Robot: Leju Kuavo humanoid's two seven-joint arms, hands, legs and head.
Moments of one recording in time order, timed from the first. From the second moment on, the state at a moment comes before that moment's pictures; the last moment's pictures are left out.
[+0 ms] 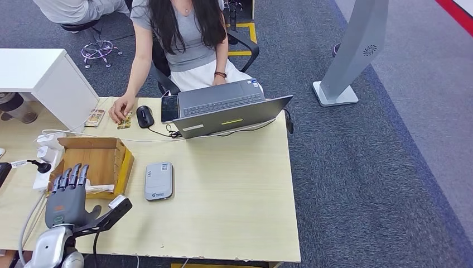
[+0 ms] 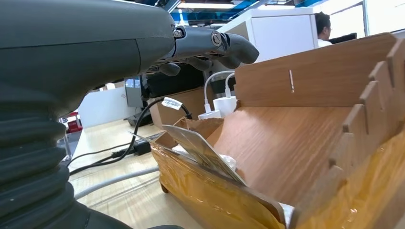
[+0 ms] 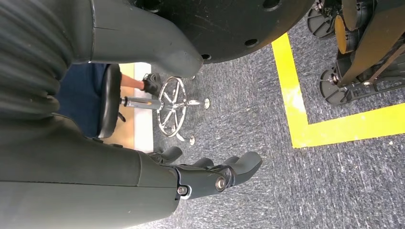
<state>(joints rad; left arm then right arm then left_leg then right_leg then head) 0.06 0.16 0.05 -1.47 -1.39 0.23 0.14 -0.03 0.07 0.38 -0.15 -0.47 -0.25 0.17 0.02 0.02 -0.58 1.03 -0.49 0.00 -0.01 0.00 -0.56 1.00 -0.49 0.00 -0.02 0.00</state>
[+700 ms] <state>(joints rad) 0.06 0.16 0.07 -1.48 -1.38 0.20 0.12 -0.03 0.07 0.38 -0.15 -0.47 -0.24 0.17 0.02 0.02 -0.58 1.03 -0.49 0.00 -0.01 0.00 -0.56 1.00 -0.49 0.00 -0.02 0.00</state>
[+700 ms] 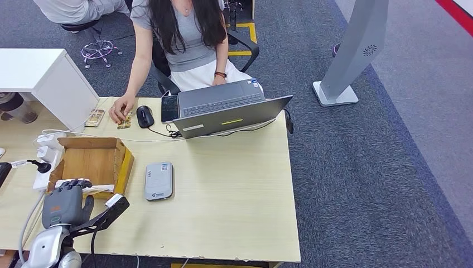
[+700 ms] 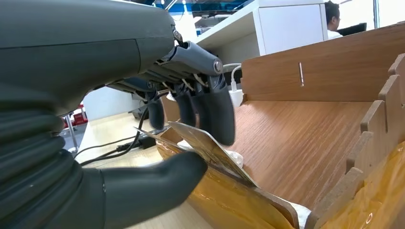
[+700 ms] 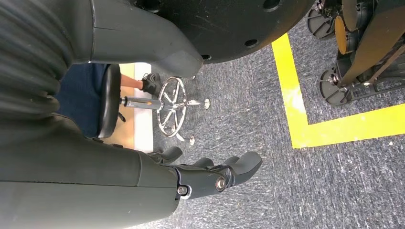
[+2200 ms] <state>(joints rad) -0.21 0.18 0.00 -1.46 -1.33 0.16 0.09 -0.04 0.06 0.41 -0.15 -0.47 -0.23 0.16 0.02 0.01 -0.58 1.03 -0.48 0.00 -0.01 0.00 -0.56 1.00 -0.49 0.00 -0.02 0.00</state>
